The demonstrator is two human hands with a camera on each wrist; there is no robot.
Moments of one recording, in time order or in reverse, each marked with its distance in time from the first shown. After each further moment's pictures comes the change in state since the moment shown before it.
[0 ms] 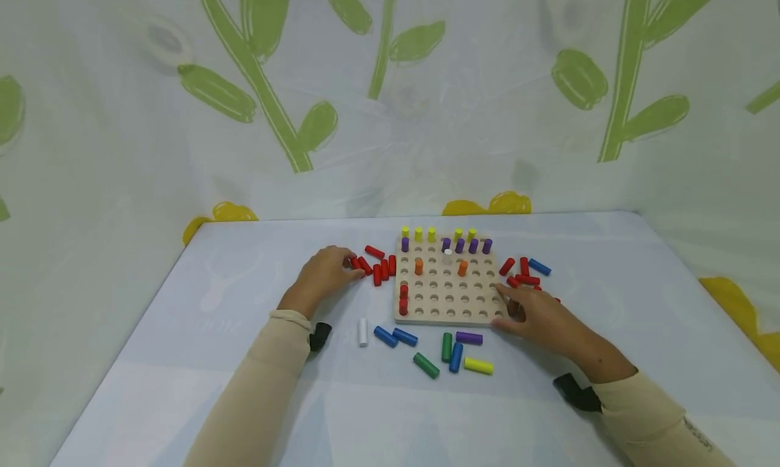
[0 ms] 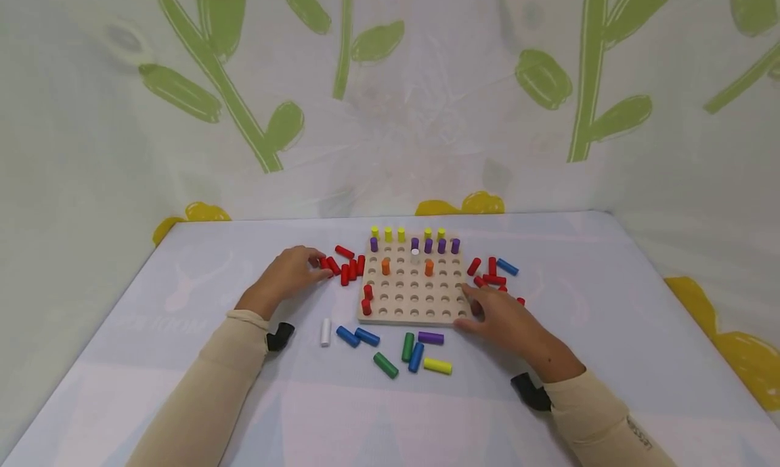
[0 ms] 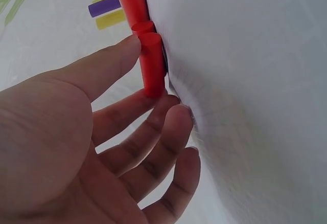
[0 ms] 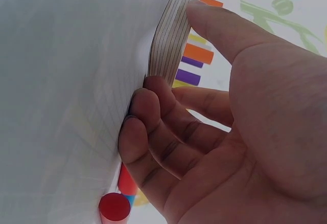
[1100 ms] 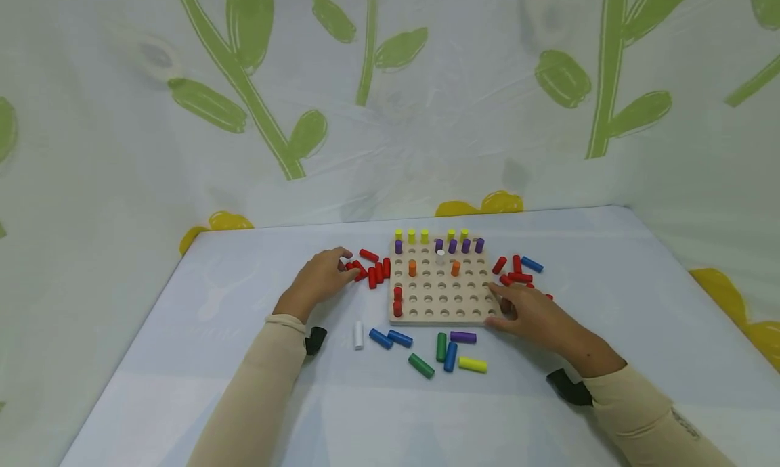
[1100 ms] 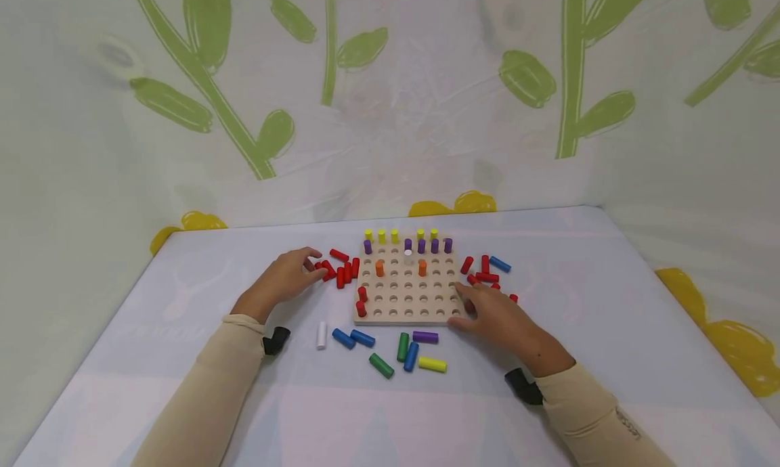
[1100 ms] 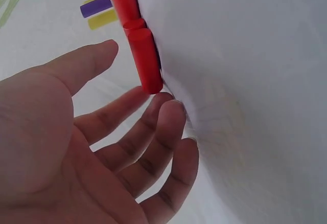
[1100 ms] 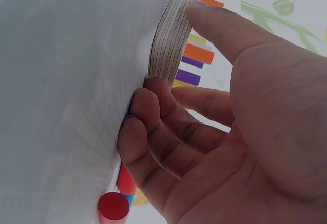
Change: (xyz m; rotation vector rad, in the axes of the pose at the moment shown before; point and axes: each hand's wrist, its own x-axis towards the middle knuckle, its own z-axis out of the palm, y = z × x) left_hand 0.001 0.000 0.000 -0.024 -0.020 0.010; right_hand -0.002 0.001 0.003 -0.016 0.016 0.002
